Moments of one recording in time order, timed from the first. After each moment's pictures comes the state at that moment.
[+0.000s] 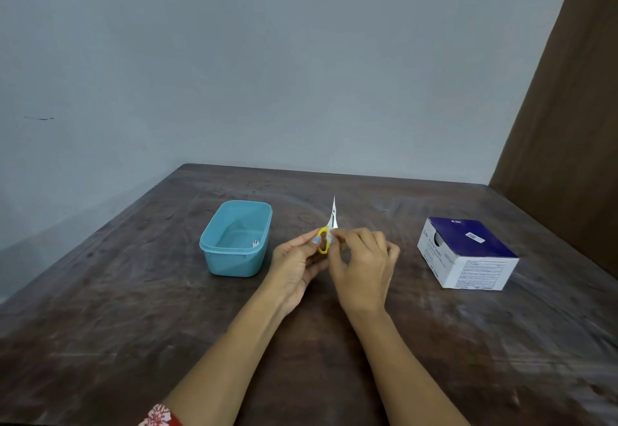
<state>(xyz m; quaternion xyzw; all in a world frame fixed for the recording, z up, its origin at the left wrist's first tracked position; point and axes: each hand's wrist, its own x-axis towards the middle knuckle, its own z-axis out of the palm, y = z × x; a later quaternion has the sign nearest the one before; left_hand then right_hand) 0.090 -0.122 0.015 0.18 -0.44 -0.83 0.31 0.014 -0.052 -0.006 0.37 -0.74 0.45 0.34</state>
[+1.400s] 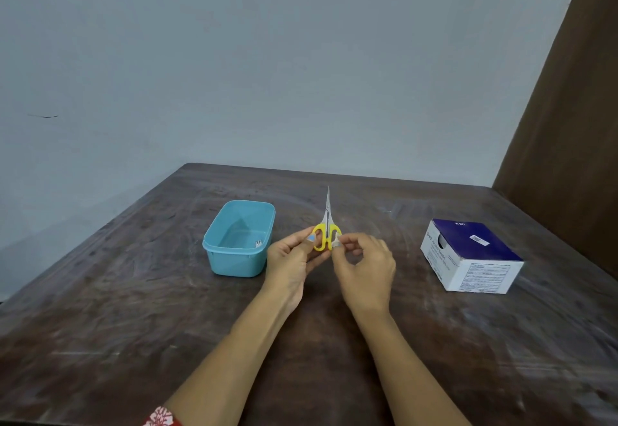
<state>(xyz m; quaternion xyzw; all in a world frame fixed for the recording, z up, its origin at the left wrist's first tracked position) 0.090 -0.124 0.013 0.20 -0.43 -0.79 0.38 0.016 -0.050 -0.003 0.34 -0.73 0.56 0.19</state>
